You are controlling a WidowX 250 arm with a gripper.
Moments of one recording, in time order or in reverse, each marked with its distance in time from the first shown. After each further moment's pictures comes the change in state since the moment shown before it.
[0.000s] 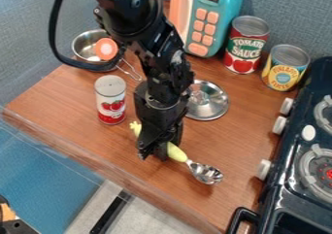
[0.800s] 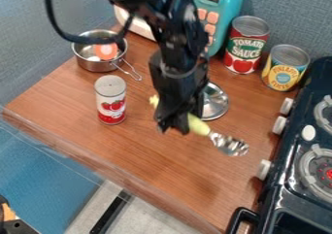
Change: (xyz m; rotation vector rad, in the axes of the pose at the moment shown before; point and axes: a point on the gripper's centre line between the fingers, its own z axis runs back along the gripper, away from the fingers) arm -0.011 -0.030 0.030 -0.080 0.054 -0.021
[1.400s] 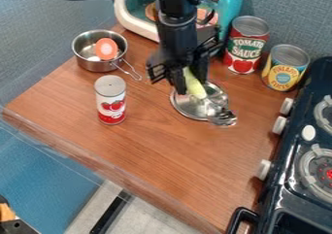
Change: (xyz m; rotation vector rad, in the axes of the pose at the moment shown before) arm 0.009 -0.028 0.053 -0.068 0.011 -0.293
